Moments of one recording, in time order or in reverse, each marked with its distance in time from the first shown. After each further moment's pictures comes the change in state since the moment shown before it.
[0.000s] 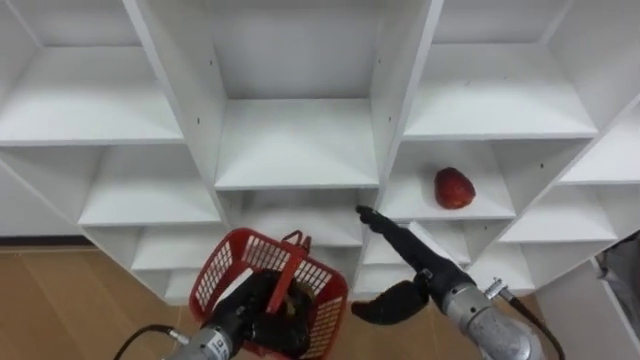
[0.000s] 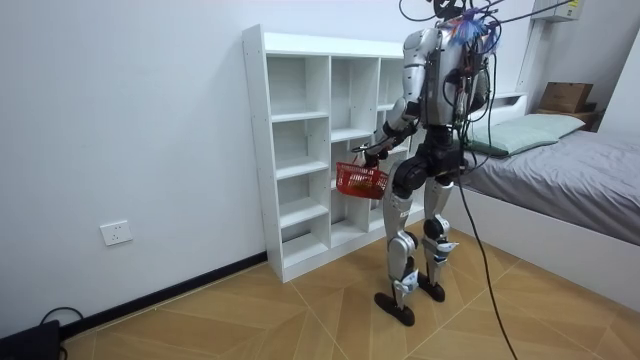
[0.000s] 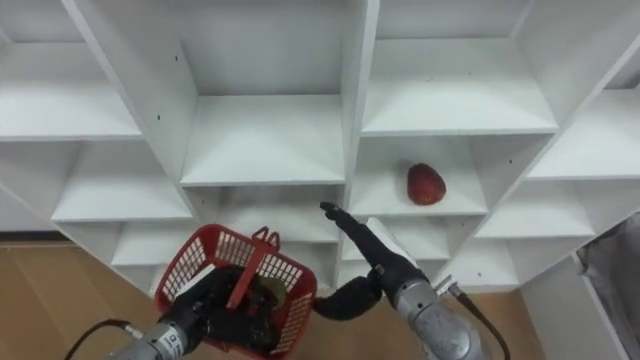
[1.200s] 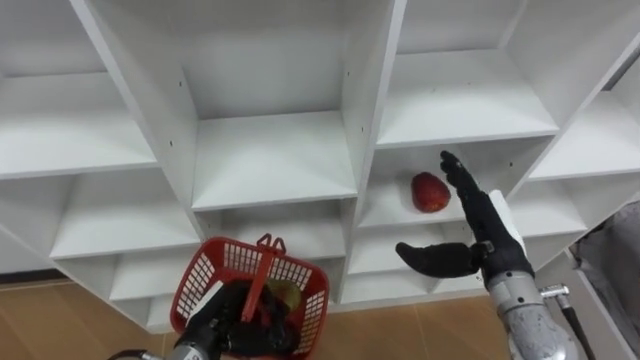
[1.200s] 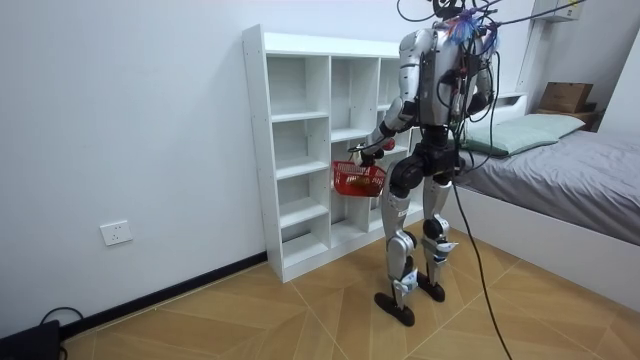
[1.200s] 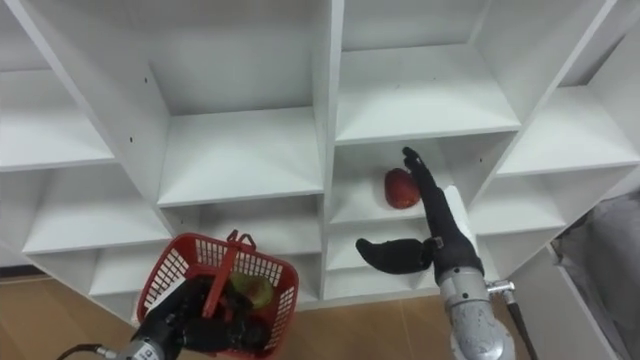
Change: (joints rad) left arm 0.075 0.005 0.077 -0.042 -0.030 -0.001 -0.001; right arm 0.065 0.004 -0.145 -0.021 0.106 -0.044 -0.287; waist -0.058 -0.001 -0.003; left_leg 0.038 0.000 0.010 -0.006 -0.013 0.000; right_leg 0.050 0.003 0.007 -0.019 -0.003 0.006
